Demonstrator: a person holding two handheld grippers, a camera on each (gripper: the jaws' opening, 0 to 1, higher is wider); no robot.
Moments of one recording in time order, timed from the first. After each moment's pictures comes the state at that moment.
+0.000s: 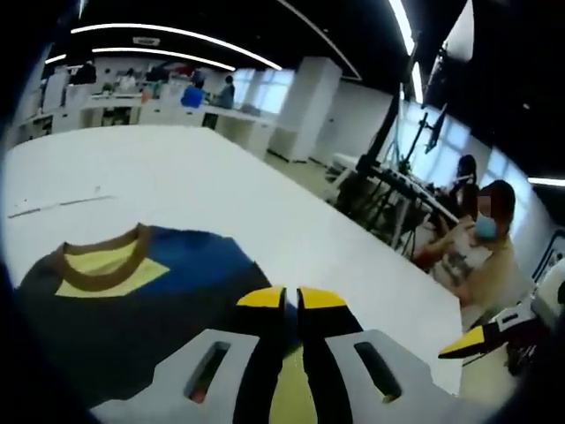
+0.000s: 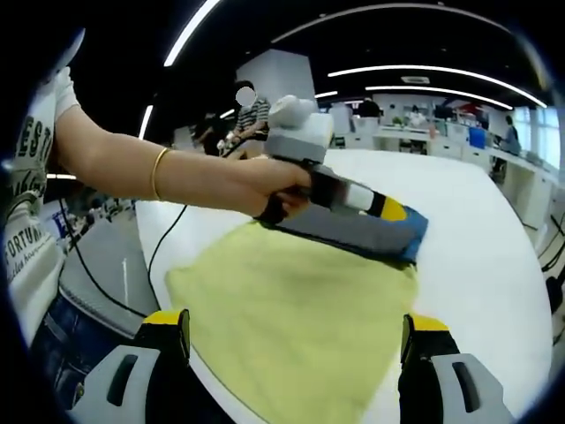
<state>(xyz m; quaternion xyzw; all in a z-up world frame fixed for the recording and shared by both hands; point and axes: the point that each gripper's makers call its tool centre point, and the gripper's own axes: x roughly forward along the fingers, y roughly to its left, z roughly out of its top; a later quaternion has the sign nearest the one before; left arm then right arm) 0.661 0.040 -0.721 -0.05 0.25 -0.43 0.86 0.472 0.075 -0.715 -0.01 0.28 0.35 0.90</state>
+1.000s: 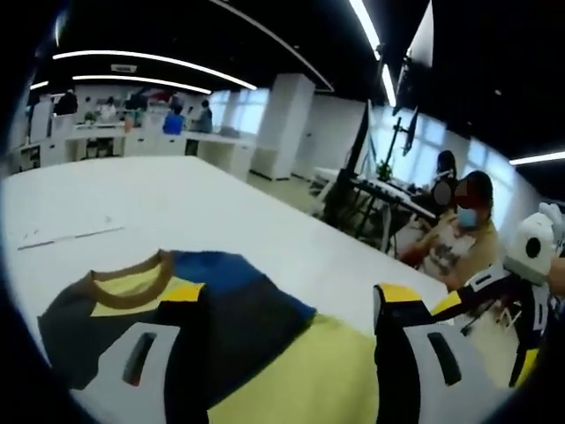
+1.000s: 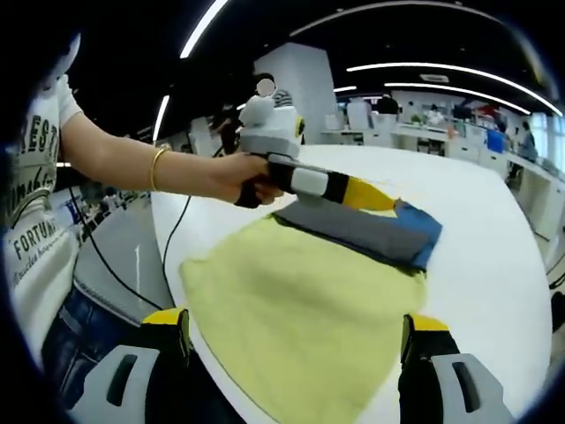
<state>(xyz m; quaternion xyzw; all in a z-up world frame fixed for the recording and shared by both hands) 0.645 0.096 -0.689 -0.05 0.20 -0.46 0.86 0.466 0.080 -0.705 -0.02 0.29 0.39 0.87</state>
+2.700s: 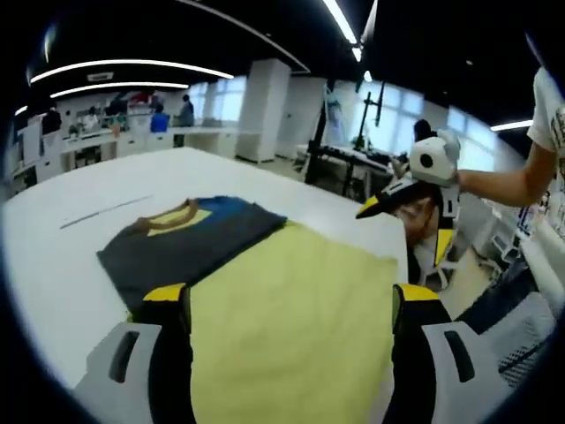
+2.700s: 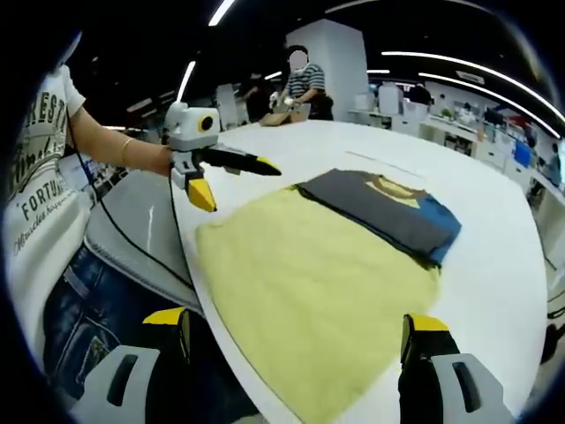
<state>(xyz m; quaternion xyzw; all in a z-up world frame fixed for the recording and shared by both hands) 0.506 0.242 -0.702 0.02 0.22 -0.50 0.84 0.440 0.082 -0.715 -0.10 0.33 0.44 0.83</state>
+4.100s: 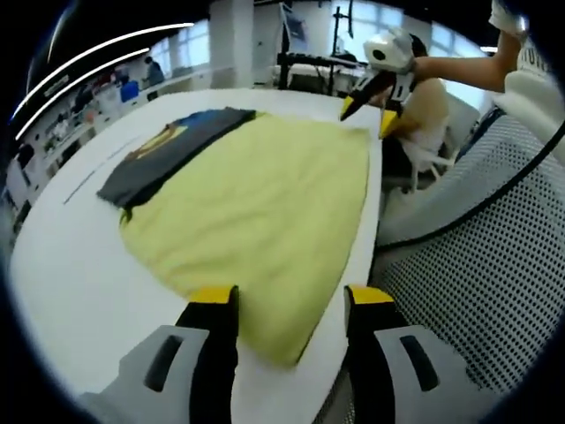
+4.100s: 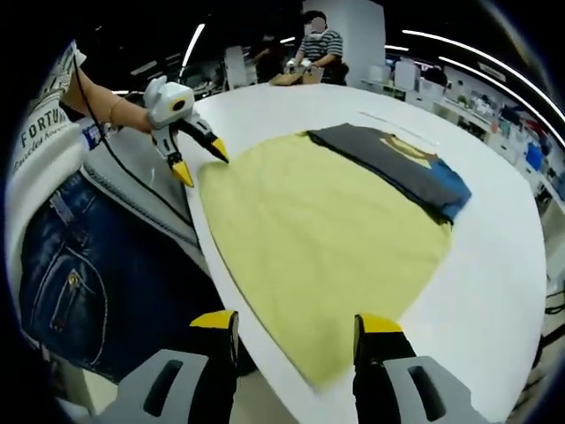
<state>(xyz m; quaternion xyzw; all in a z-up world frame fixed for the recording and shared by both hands) 0.423 0.313 -0.785 0.22 0.32 -0.51 0.77 0.409 0.054 -0.767 -0.18 0.39 0.44 0.79</state>
